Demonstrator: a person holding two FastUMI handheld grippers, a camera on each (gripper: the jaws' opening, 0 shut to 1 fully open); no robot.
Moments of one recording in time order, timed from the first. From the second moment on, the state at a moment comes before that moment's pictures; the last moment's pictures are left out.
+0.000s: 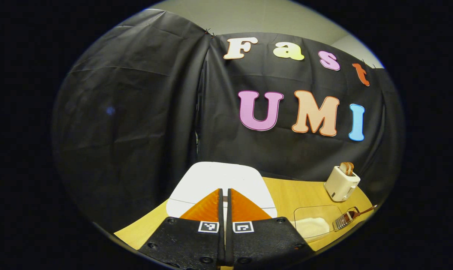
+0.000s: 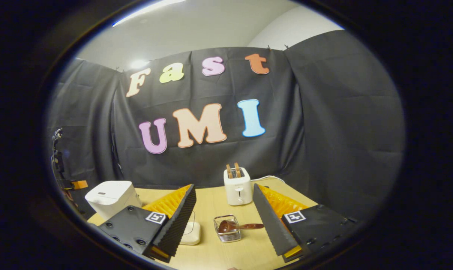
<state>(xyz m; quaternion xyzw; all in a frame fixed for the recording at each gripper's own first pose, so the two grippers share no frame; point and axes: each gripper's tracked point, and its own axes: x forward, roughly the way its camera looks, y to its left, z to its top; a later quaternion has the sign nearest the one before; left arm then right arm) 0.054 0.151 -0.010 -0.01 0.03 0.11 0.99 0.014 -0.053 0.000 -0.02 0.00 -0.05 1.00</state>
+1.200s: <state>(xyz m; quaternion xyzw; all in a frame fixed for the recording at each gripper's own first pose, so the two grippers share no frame) 0.127 0.172 -0.076 -0.05 0.09 0.06 0.99 0.011 -0.051 -0.004 -0.04 0.01 -0.09 0.99</state>
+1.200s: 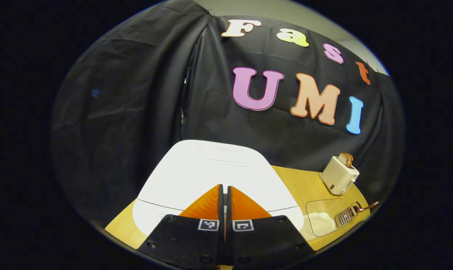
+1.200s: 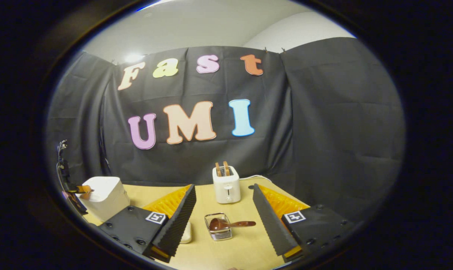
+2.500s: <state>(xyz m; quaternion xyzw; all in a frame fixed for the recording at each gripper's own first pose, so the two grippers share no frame) 0.091 0.121 0.028 0.00 -0.01 0.05 1.00 0.004 -0.053 -0.015 -0.04 0.01 -0.06 1.00</state>
